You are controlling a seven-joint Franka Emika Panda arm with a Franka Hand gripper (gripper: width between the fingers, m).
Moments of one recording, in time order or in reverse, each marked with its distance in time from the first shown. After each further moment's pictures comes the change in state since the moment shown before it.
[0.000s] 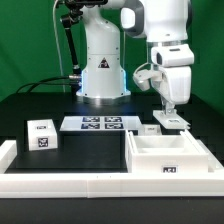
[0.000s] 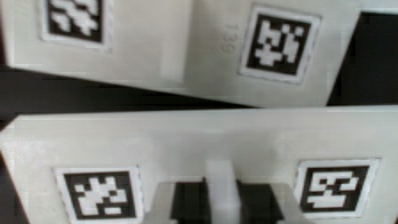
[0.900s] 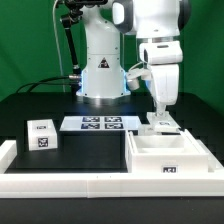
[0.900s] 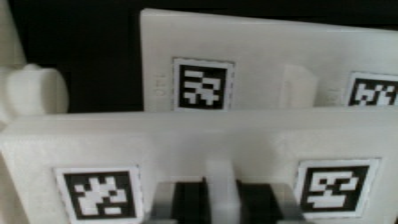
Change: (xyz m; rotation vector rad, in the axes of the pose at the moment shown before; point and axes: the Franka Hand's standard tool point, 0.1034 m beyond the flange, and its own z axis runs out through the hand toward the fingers) arm -0.013 0.045 -0.004 -0.012 0.004 0.065
